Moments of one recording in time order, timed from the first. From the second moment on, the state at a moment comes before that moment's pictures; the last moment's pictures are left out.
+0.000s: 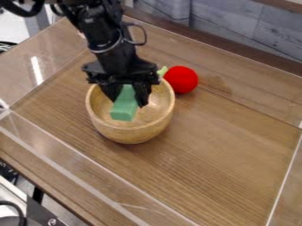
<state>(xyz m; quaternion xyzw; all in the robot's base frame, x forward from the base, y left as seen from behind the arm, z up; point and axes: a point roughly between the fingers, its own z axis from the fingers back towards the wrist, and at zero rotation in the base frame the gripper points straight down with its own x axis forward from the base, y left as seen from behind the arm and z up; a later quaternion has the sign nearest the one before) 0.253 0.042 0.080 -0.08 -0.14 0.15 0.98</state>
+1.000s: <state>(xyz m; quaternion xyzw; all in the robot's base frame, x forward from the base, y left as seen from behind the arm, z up) 0.265 -0.007 0.069 -0.04 -0.16 0.13 0.98</state>
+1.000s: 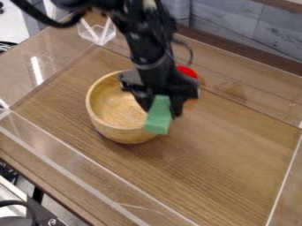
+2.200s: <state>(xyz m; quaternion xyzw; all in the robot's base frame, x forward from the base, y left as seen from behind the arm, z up) 0.263 -0.023 0.025 -0.02 -0.16 0.11 0.98</state>
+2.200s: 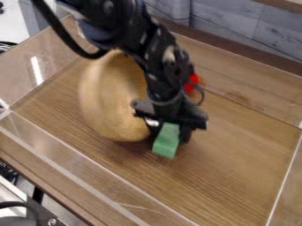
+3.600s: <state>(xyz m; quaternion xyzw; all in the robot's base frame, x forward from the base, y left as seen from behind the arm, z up) 0.257 -0.032 0.021 -0.03 -0.15 0.04 0.99</state>
